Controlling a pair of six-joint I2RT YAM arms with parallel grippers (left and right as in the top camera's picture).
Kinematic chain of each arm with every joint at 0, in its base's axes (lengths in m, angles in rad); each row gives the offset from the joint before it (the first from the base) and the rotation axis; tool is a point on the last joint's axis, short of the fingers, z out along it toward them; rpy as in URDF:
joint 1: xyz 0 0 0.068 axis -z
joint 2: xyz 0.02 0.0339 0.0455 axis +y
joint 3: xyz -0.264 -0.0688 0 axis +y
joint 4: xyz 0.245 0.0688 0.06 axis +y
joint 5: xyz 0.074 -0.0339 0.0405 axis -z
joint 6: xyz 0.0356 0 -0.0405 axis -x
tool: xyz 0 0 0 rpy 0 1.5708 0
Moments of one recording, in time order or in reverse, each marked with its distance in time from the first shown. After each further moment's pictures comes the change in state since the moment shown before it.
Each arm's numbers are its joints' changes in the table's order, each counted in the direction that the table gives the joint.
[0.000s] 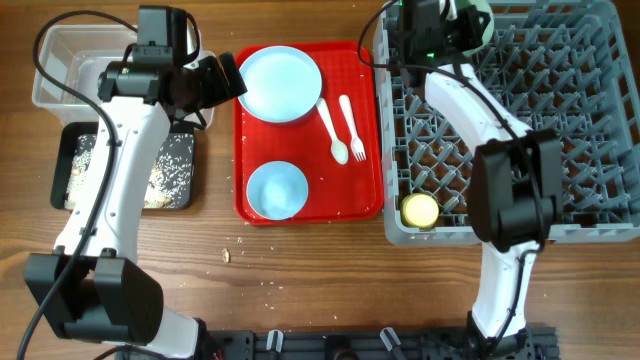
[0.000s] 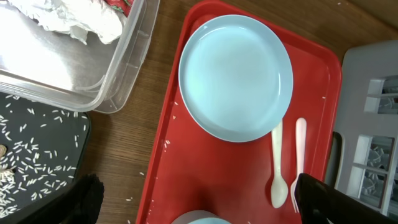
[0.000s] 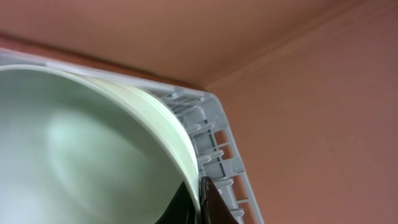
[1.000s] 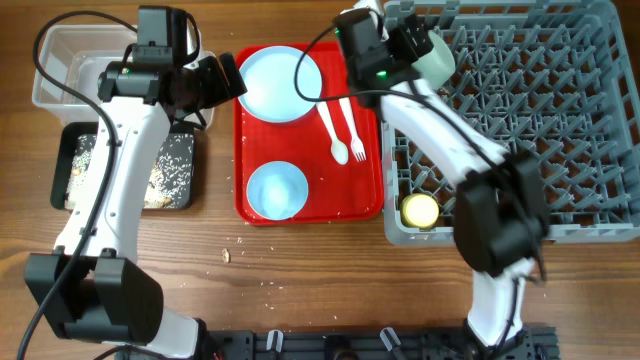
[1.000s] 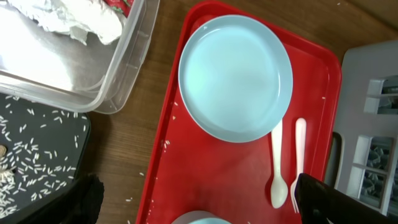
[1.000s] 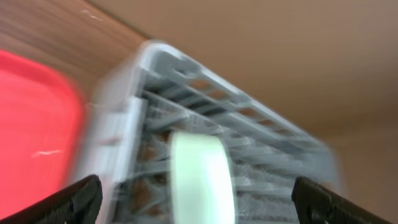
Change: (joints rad) left arm 0.000 0.000 0.000 -0.002 0.000 0.000; right arm -0.211 -0.159 0.009 0.333 -0.478 -0.195
